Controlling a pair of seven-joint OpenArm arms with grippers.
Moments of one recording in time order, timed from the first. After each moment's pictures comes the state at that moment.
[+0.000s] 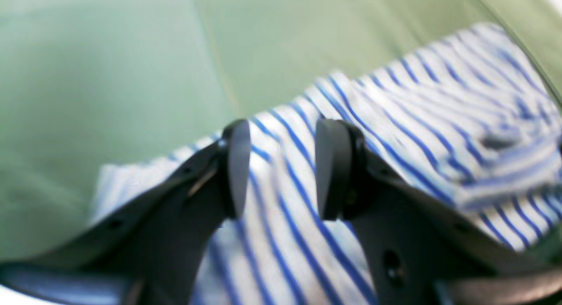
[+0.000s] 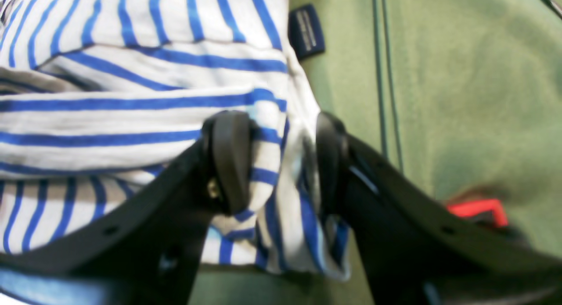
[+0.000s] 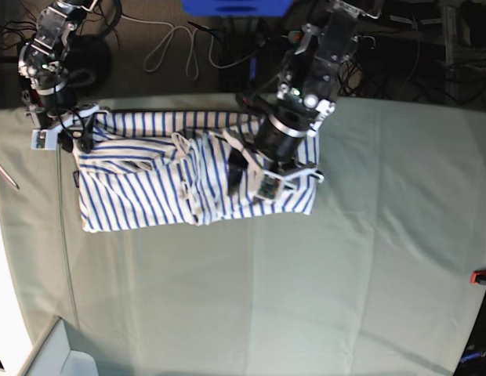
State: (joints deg) left arm 11.0 0.2 20.0 87.0 0.7 -5.5 10.8; right arm -13.4 0.0 41.2 74.8 -7.1 39.0 -2.8
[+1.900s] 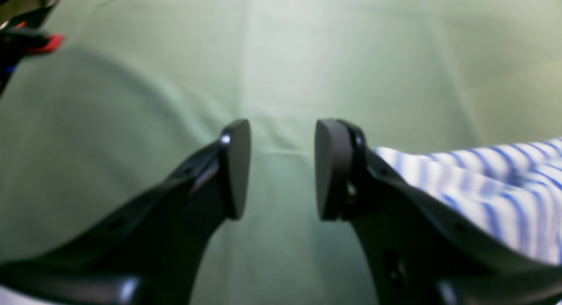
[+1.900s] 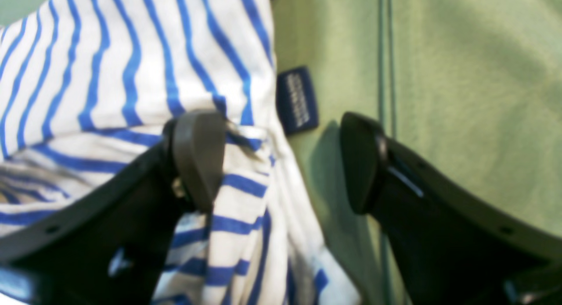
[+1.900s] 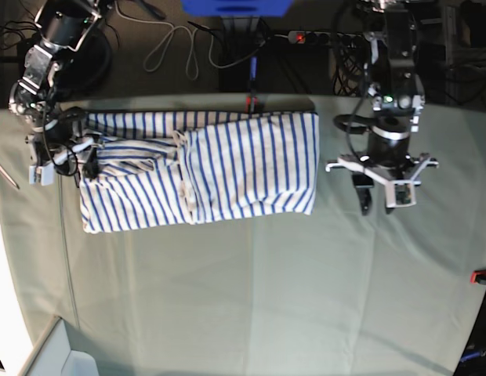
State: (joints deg) left arm 14.9 -1.1 -9.9 95.8 0.7 -5.7 11.2; right arm -2.9 4.8 40.2 65.0 -2.8 39.0 -14.5
